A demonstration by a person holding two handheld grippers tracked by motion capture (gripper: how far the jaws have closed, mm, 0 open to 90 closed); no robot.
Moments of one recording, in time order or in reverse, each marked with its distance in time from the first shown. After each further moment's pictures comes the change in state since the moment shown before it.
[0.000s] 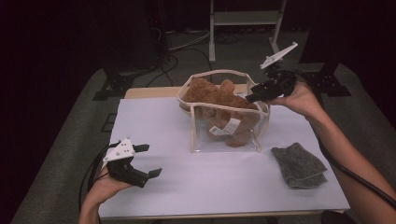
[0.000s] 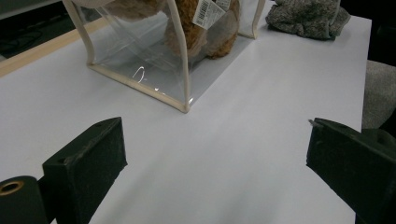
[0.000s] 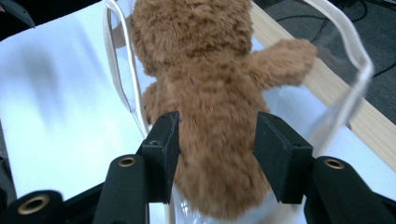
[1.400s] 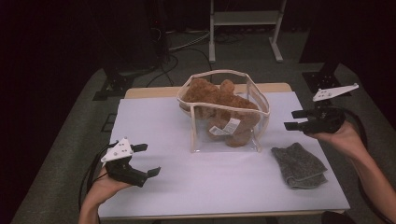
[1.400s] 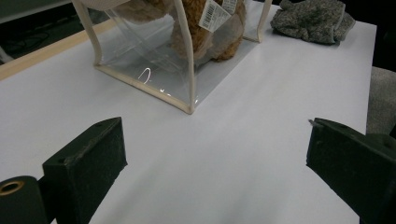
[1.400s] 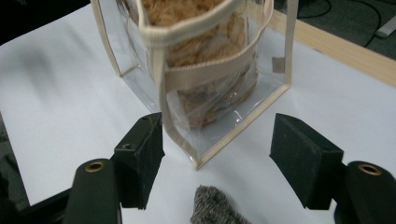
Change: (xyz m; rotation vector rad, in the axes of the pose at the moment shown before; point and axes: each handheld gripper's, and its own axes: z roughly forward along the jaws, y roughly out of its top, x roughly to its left) left arm 0.001 -0.002 -0.002 -0.010 0.017 -0.012; right arm -0.002 -0.143 -0.044 -0.142 -0.048 0.165
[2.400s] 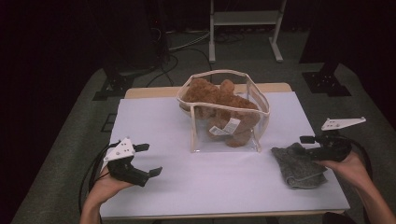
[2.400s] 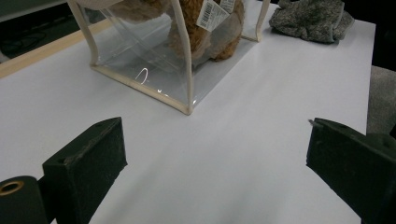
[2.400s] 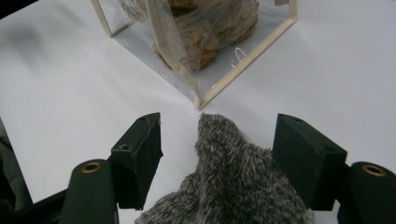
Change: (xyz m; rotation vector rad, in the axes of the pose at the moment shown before) left arm 0.000 0.000 0.004 0.002 -0.007 0.000; right arm 0.001 -0.087 0.005 -0.004 -0.007 0.087
